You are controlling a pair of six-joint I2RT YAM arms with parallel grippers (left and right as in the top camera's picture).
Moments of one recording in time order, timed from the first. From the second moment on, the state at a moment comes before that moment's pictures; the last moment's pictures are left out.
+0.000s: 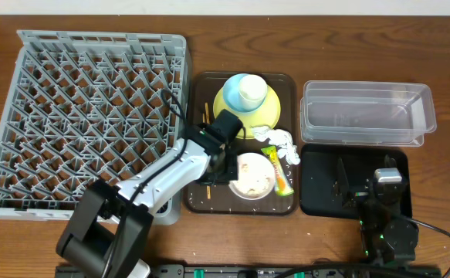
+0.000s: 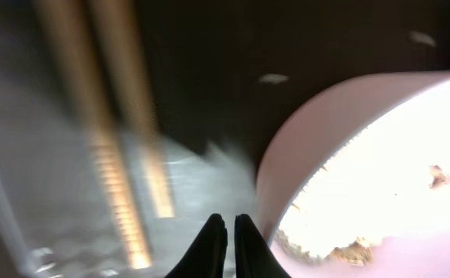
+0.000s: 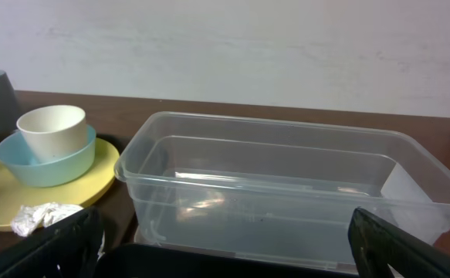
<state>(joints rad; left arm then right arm) -0.61 1.69 1.02 -0.76 0.19 -0.63 0.04 0.01 0.01 -0.07 -0.02 0.00</state>
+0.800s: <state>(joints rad) -0.61 1.69 1.02 -0.73 -0.12 -0.56 0.04 0.01 0.01 -0.07 -0.02 0.00</state>
